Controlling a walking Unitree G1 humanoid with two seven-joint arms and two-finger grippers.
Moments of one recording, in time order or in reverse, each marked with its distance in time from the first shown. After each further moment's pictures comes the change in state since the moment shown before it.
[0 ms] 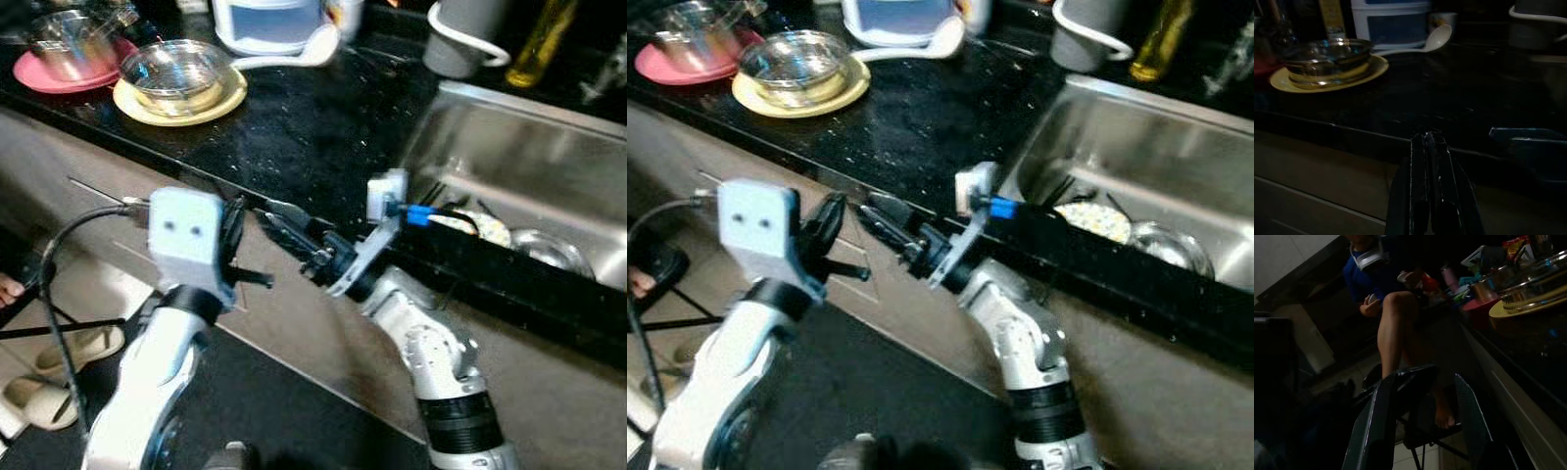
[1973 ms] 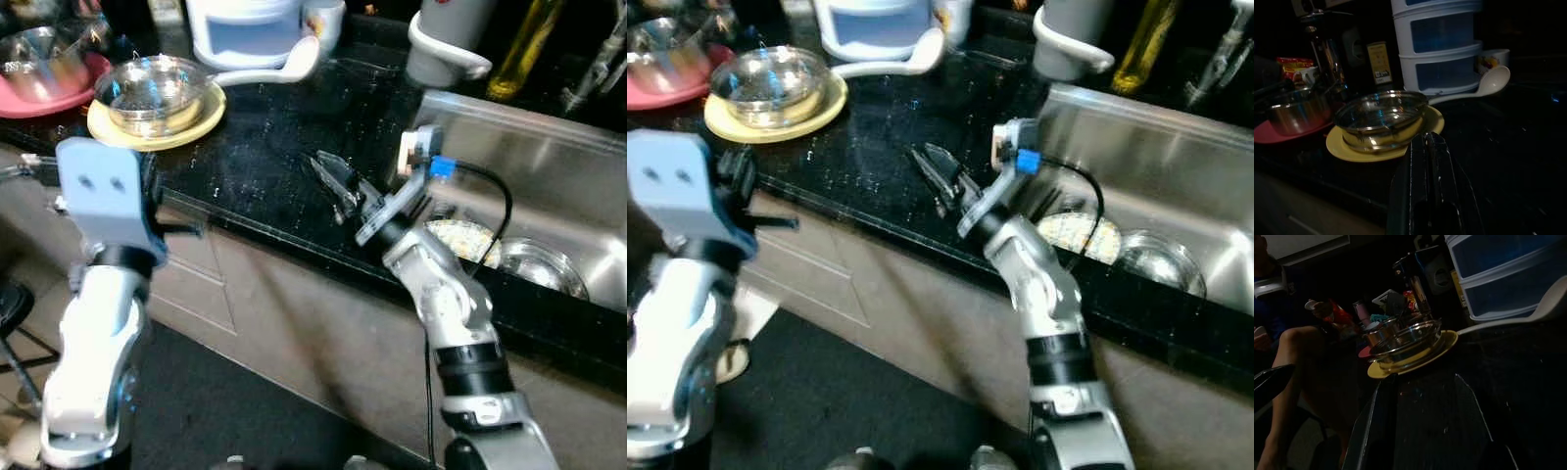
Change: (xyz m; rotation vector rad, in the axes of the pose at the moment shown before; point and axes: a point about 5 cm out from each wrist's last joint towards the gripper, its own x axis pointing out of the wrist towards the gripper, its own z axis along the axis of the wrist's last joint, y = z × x) left arm 0.018 0.052 0.019 0.142 -0.082 0.190; right arm -0.012 -0.053 0.040 -0.151 -0.091 -0.278
